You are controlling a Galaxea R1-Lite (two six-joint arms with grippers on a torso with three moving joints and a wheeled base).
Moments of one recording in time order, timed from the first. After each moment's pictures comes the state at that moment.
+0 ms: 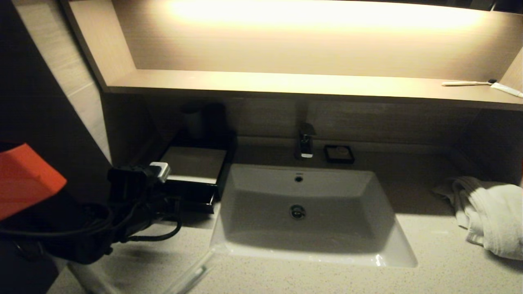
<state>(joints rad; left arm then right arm) -0.19 1.97 -0.62 -0.82 -0.01 0.00 0.00 0.00 0.00 0.00 0.00 0.00</state>
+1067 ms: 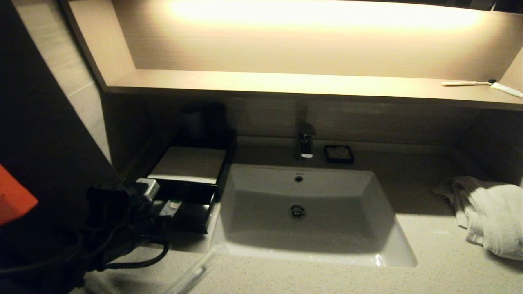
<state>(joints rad) -0.19 1.87 -0.41 -0.87 -0.01 0.00 0.00 0.00 0.00 0.00 0.00 0.00</state>
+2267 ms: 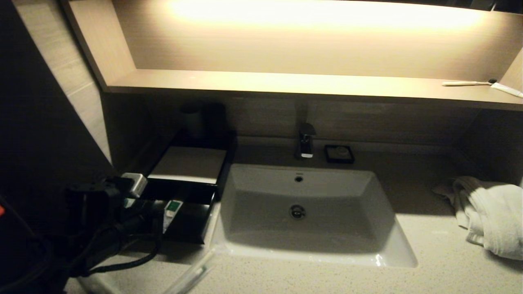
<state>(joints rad) -0.18 1.77 -0.36 -0.95 0.00 0.00 0.00 0.00 0.00 0.00 0.00 0.00</state>
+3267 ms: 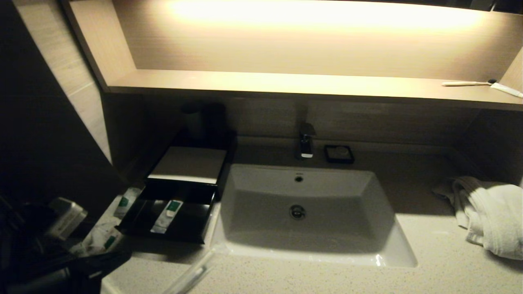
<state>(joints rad) -0.18 1.06 -0.32 -0.19 -0.24 0.06 0.00 0.00 0.00 0.00 0.00 0.00</state>
